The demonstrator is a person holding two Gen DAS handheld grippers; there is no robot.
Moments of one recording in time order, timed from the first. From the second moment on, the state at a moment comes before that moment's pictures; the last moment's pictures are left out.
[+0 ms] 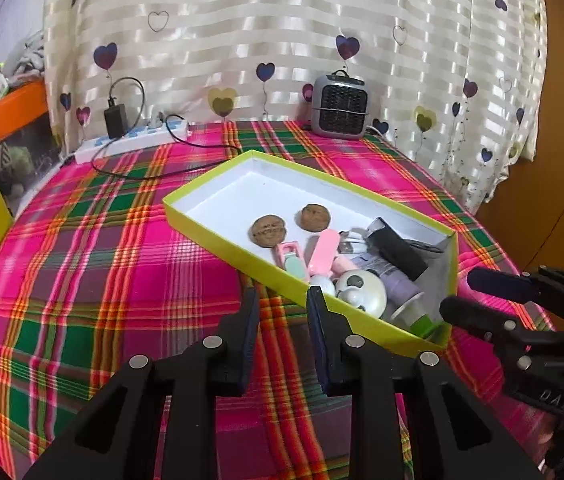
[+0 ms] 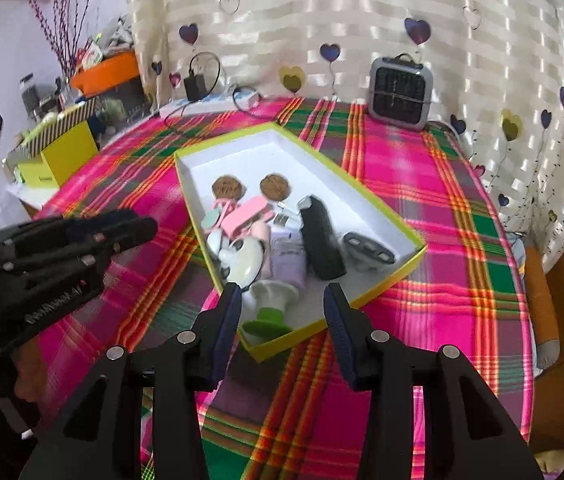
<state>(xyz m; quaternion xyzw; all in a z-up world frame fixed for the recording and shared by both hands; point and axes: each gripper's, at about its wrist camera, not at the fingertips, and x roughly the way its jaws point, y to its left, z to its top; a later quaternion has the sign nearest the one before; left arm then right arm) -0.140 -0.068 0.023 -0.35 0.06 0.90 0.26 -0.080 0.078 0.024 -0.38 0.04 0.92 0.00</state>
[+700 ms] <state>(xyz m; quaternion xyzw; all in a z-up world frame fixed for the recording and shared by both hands) -0.149 -0.051 0.008 -0.38 0.05 0.88 0.28 -0.093 0.087 0.008 -0.39 0.06 0.92 0.01</state>
